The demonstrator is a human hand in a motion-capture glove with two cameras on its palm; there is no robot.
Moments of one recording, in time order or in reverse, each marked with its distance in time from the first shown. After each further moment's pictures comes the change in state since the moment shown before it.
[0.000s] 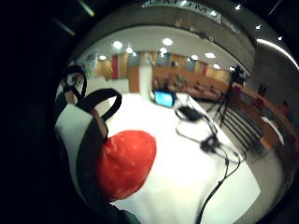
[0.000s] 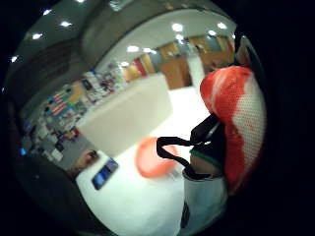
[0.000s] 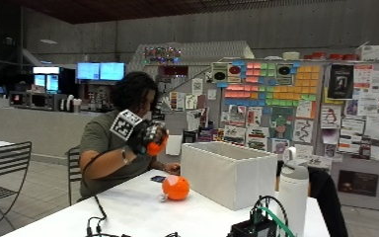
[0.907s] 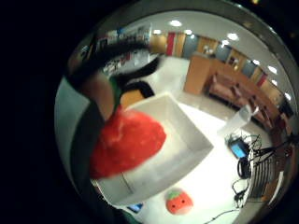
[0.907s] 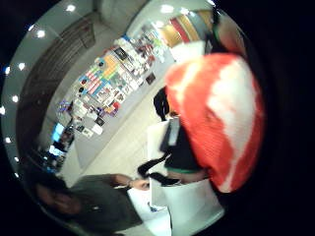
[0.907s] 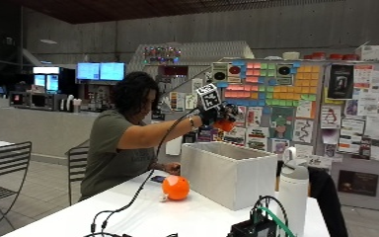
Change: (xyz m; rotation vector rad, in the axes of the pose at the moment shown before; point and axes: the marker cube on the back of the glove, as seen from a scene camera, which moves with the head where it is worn) arm -0.180 -0.234 0.212 -0.627 -0.358 0.006
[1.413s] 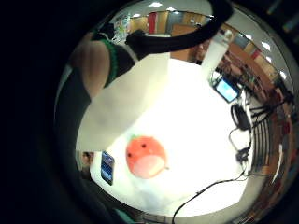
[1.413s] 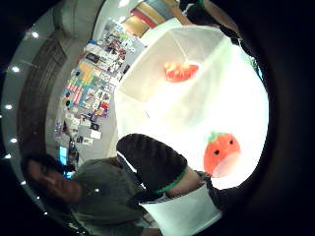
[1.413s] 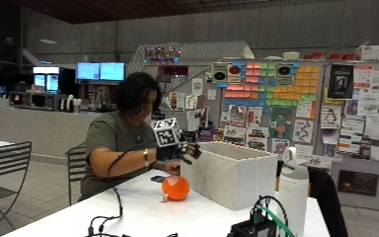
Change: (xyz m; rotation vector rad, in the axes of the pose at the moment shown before) arm 0.105 0.241 0.032 -0.109 0.089 0.258
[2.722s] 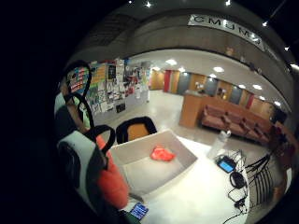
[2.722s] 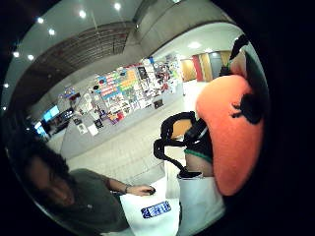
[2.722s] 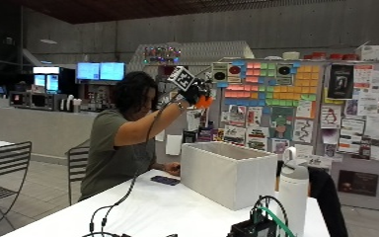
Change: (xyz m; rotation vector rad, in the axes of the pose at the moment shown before) arm -0.228 -0.137 -0.189 0.682 0.021 -0.329
